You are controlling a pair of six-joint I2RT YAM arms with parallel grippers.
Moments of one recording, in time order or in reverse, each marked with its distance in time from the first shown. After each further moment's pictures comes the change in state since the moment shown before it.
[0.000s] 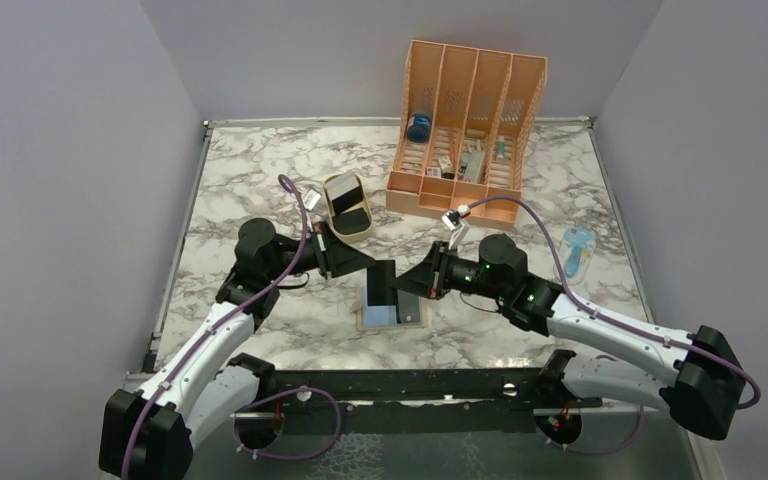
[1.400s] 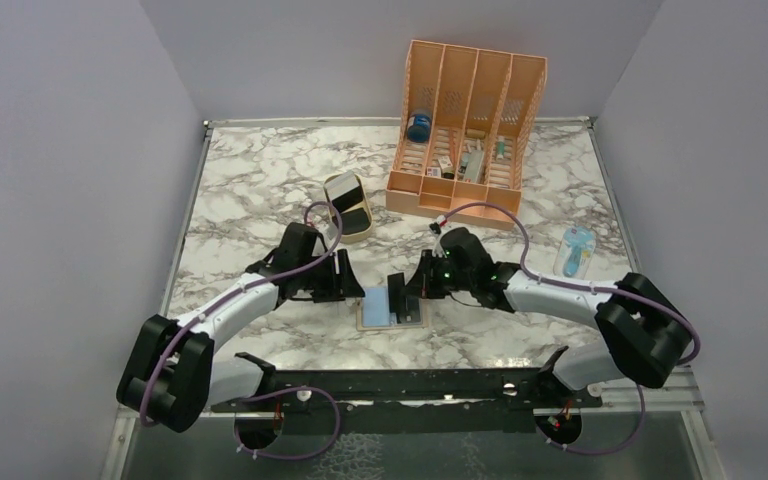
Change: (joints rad) left arm -0.044 0.315 0.044 -0.562 -0.409 0.379; right arm -0.090 0.341 0.028 -0.139 0.078 -0.129
